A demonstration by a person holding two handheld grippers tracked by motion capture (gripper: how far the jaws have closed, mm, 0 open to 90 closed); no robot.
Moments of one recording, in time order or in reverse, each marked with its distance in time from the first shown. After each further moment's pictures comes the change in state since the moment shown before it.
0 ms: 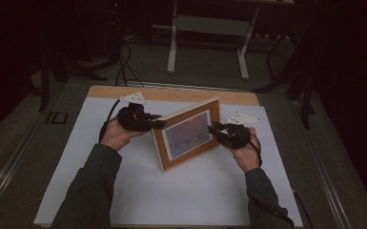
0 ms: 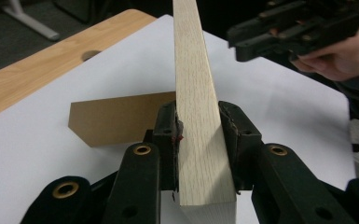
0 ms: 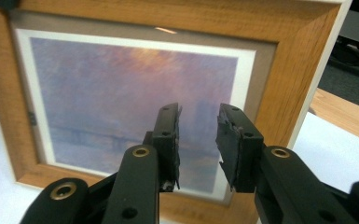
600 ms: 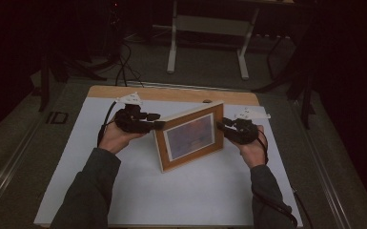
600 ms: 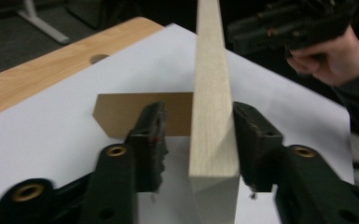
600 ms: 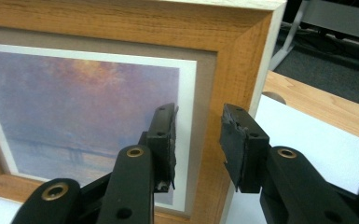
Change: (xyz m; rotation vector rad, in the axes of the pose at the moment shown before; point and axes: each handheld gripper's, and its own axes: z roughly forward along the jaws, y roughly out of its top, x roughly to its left) left arm -0.005 -0.010 -0.010 -0.067 0.061 -0.089; right arm -0.026 -0.002 -0.006 0.004 -0.054 0.058
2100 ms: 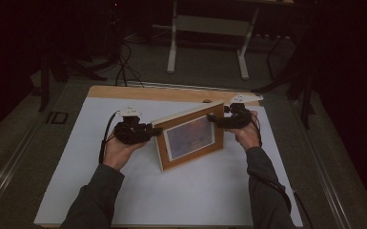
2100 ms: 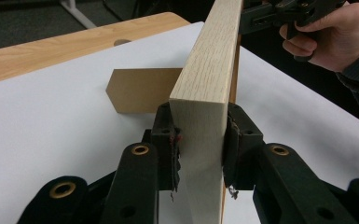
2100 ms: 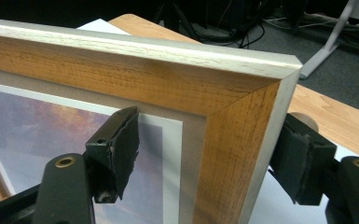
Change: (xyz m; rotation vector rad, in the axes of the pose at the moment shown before) left arm -0.022 -0.026 0.004 -0.012 0.121 -0.078; right arm -0.028 0.028 0.039 0.026 0.155 0.008
